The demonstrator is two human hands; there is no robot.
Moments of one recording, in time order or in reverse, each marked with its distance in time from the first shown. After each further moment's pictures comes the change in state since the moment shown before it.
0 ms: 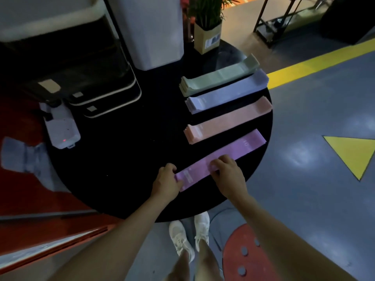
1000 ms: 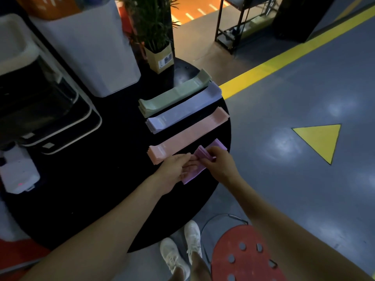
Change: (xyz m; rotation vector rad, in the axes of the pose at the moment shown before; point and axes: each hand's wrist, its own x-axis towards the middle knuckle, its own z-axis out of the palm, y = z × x) left_hand 0.015 0.152 -0.006 -0.852 -0.470 -0.020; right_hand 0.030 0.043 -0.089 0.535 0.053 0.283
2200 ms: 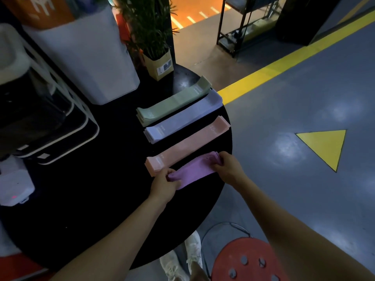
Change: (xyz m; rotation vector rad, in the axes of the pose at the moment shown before) left_hand 0.026 -0.030 -0.022 0.437 0.320 0.010; right_hand 0.049 0.033 -0.016 -0.121 -0.077 0.131
